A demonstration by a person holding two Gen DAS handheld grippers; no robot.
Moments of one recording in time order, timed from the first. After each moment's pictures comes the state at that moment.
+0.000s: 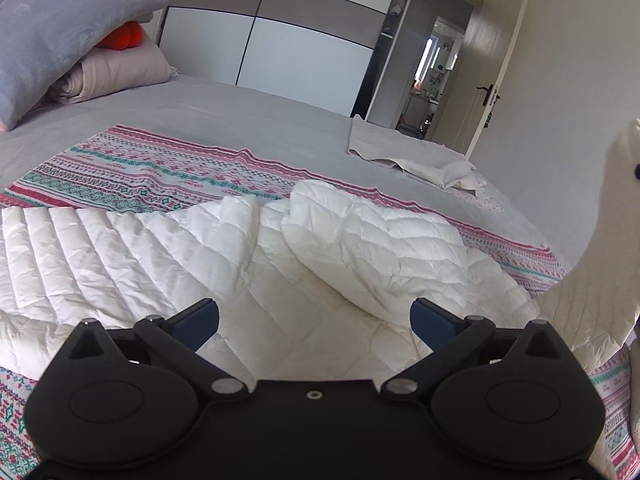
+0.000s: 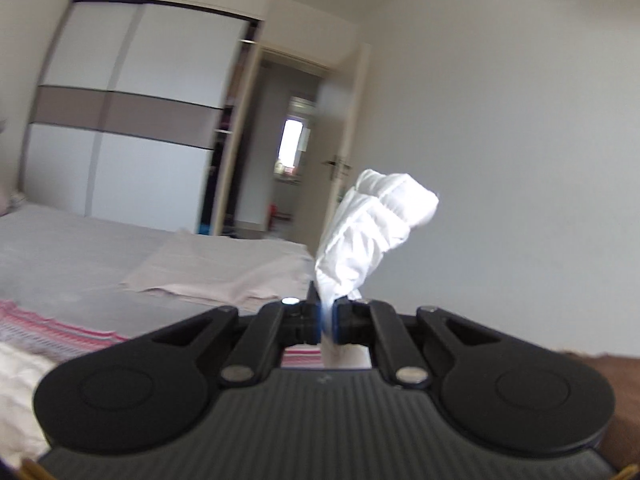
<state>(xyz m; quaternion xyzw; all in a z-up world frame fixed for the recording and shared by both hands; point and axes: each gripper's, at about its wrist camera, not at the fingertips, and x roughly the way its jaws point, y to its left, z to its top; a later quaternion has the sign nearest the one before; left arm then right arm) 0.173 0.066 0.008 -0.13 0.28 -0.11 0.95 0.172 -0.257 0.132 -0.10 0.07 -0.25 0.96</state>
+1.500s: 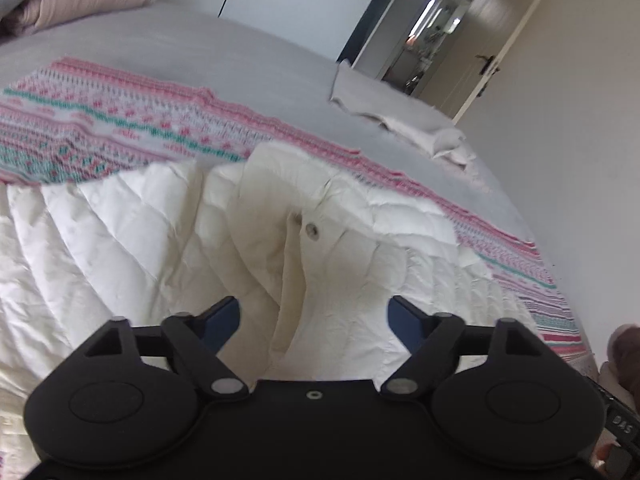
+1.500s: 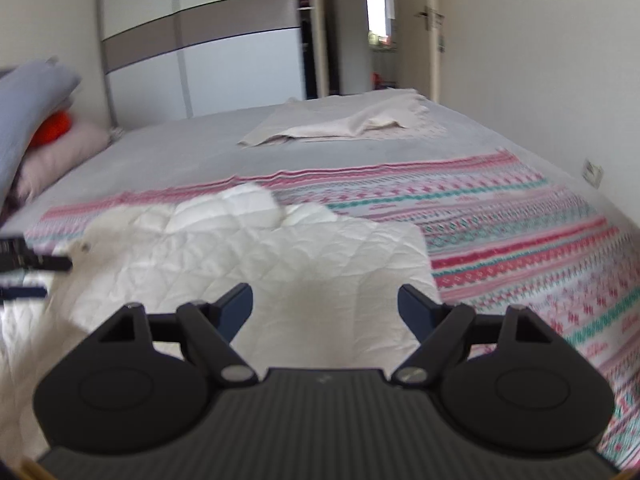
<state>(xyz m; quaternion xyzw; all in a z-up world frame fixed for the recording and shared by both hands) 0.277 0.035 -0.014 -0.18 0.38 -0.15 0.89 0.134 -0.265 0.020 0.08 0.26 -0.11 0.96</state>
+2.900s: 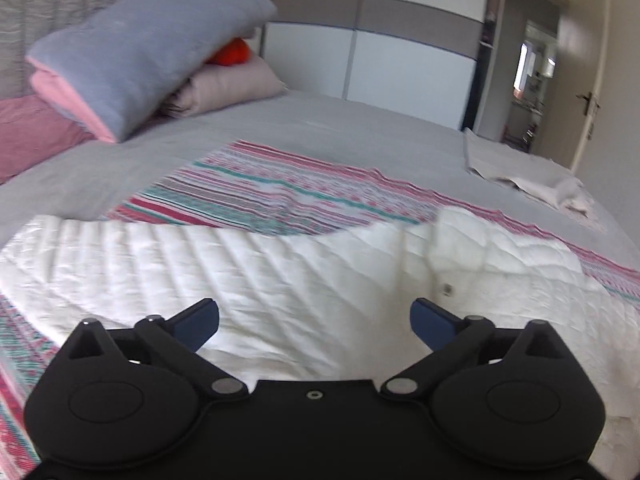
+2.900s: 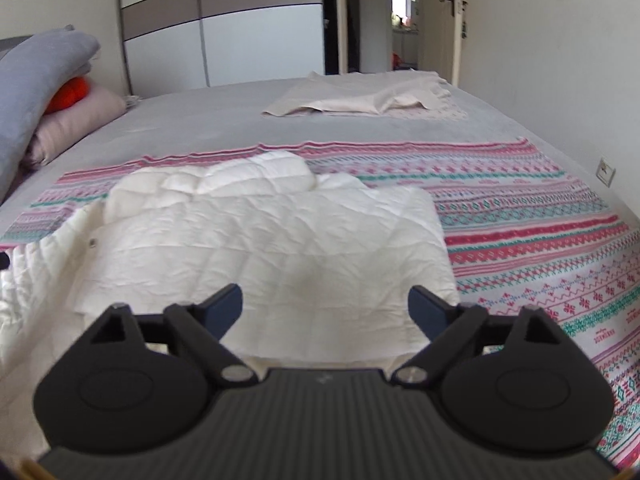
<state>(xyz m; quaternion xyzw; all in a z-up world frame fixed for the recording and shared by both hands) 0.174 0.123 0.012 -0.10 0.27 0.08 0.96 0.121 -0.223 0.021 0.03 0.30 -0.07 0.95</state>
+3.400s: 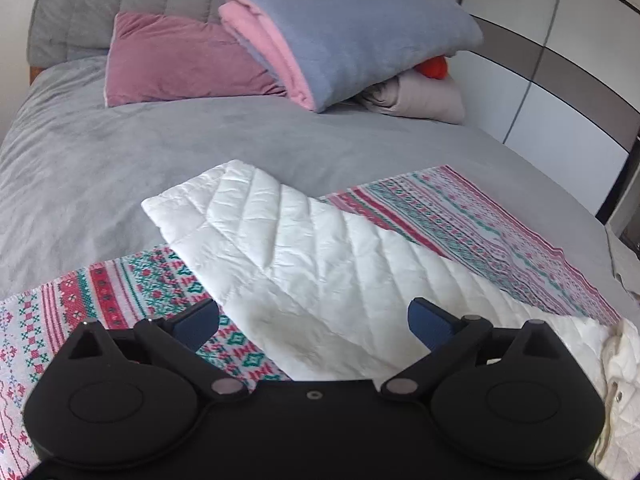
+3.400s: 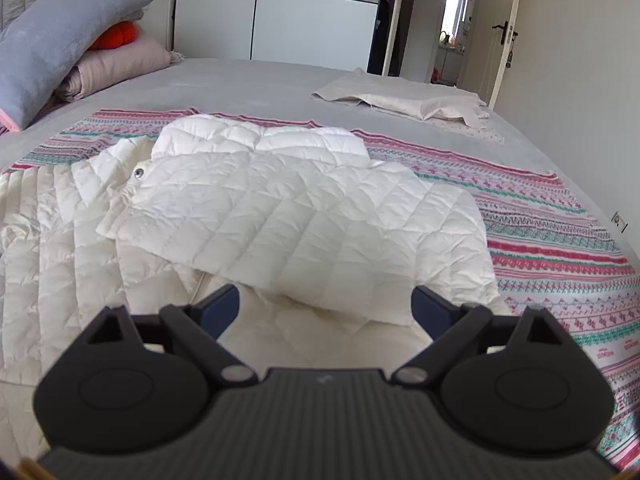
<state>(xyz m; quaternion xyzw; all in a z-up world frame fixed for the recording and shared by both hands) 0.159 0.293 -0.031 -0.24 0.26 0.28 0.89 0.109 -0.171 0.002 -0.05 0.32 -0.03 0.95</state>
